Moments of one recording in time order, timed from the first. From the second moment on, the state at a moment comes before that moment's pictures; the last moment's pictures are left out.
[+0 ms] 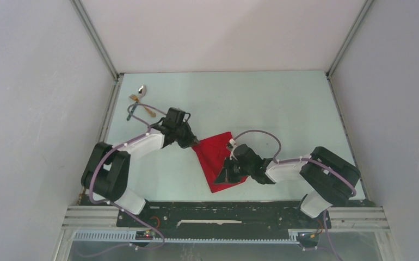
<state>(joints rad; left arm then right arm) -0.41 1.50 0.84 -0.25 0.17 -0.91 0.91 1.58 0.55 0.32 -0.37 0.98</state>
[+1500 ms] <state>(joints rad) -0.60 1.90 1.25 -0.42 0.08 -0.94 0.77 1.45 0.40 0.27 -0.38 0.89</state>
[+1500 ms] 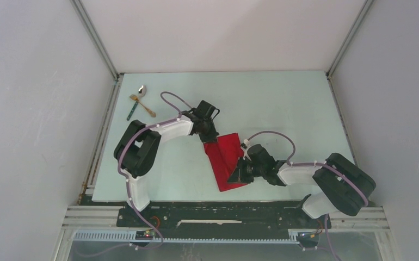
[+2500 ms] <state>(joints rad) -0.62 1.95 1.27 -0.35 0.08 -0.92 0.57 1.37 0.61 -0.02 -0.40 0.61</state>
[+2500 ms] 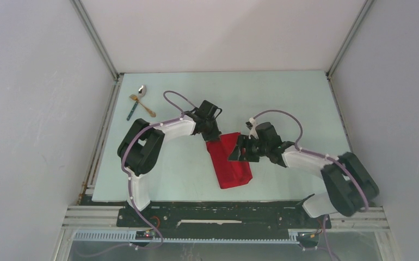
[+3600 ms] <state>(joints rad) -0.63 1.94 1.27 -0.35 0.11 -0.88 0.51 1.80 0.83 0.21 -0.56 0.64</state>
